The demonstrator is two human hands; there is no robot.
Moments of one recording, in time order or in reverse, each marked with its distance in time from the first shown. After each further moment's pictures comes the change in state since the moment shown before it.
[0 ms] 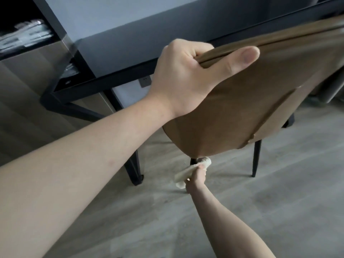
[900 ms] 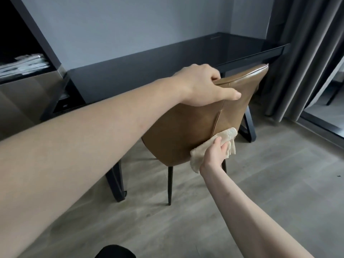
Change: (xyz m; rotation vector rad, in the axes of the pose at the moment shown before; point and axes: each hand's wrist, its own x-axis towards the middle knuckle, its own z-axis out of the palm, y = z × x) left_hand 0.056 0.102 0.033 0.580 -0.426 -0.104; right_hand -0.141 -0.172 -0.051 0.019 0.075 -0.511
